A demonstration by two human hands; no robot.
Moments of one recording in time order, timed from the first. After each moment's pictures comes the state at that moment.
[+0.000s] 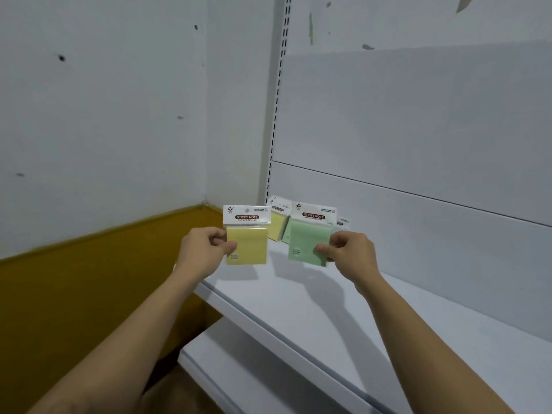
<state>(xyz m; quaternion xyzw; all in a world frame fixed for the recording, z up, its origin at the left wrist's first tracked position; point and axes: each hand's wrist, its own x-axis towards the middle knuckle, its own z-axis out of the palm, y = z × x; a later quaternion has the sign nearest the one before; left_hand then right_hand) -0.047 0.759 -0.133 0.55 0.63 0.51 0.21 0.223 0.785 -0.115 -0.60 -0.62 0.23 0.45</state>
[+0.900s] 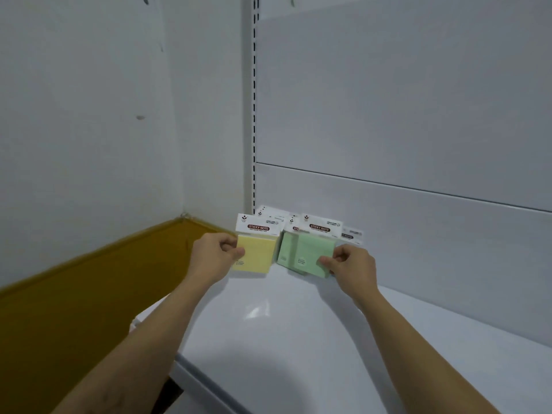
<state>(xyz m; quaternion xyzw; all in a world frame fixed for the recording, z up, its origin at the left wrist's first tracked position) -0.033 0.933 -0.156 0.60 0.63 0.46 0.17 0.230 0.934 -0.173 -0.64 -0.55 0.22 0.48</state>
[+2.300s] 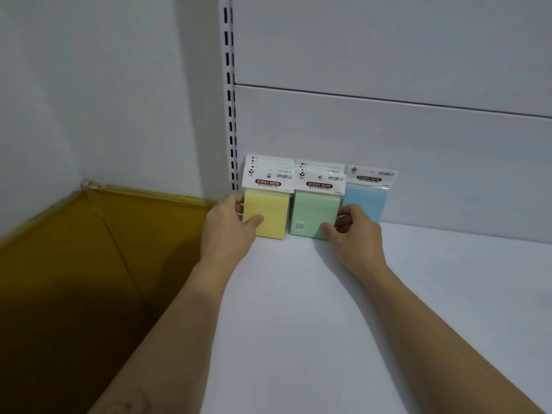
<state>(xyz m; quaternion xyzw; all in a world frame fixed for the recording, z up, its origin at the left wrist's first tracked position) -0.049 1.066 -0.216 0.70 0.51 0.42 0.26 0.139 0.971 -0.213 -0.78 -0.44 0.09 0.44</state>
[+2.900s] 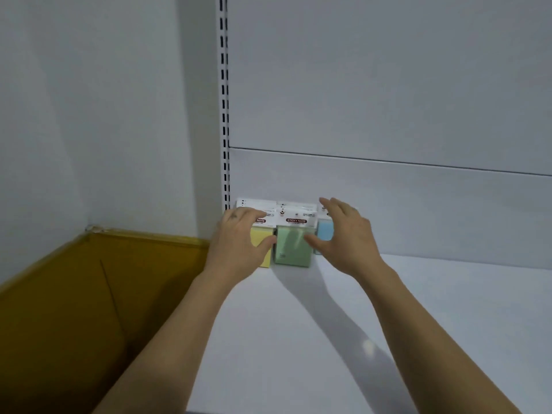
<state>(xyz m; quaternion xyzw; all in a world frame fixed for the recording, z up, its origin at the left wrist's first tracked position) -0.054 1.023 -0.160 0.83 0.37 0.41 0.09 0.129 0.926 -0.130 -0.77 -0.57 -0.10 0.26</state>
